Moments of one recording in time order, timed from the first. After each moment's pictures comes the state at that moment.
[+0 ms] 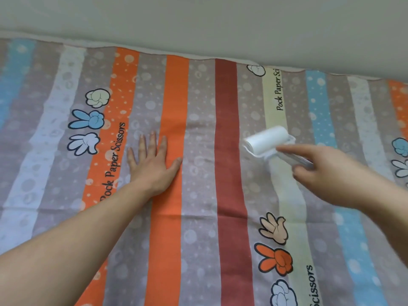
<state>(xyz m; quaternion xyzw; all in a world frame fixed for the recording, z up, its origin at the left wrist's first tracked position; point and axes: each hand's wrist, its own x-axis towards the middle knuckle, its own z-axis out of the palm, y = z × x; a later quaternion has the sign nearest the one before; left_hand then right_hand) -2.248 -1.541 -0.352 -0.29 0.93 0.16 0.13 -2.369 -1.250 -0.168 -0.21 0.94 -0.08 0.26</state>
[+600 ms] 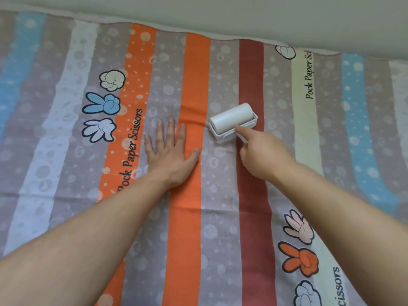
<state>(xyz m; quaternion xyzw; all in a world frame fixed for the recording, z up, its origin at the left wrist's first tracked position) -2.248 -1.548 -0.365 -0.27 0.94 0.18 0.12 -2.365 -1.368 -0.288 -0.27 0.94 -0.08 0.20</state>
